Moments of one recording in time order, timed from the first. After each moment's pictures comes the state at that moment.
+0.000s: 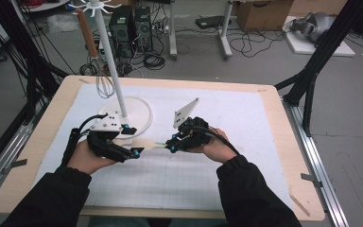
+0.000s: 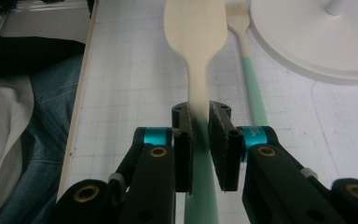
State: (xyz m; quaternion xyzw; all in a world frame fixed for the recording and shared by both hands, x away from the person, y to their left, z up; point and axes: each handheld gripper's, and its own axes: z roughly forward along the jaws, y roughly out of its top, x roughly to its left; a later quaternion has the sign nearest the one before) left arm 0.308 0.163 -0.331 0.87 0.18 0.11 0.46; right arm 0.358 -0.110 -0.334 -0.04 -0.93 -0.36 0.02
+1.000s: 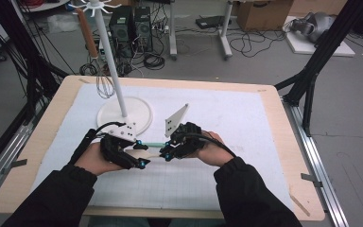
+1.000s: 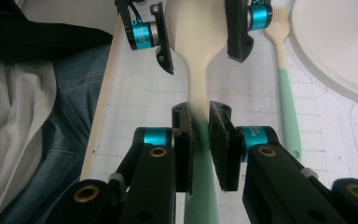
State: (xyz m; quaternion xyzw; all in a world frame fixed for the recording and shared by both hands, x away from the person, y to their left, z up) left arm 0.313 0.140 -0.353 0.91 0.12 0.03 0.40; right arm 0.340 -0.091 -0.330 0.01 -0.94 -0.34 0.03
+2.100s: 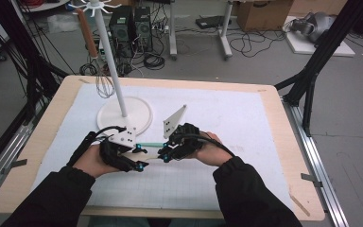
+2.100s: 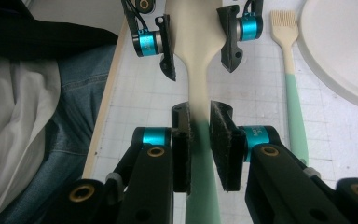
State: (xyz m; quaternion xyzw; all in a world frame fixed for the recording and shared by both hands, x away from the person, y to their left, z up) left arm 0.305 0.142 -0.357 0.92 0.09 0.04 0.38; right arm 0.340 -0.087 -0.333 0.02 -0.94 -0.34 0.04
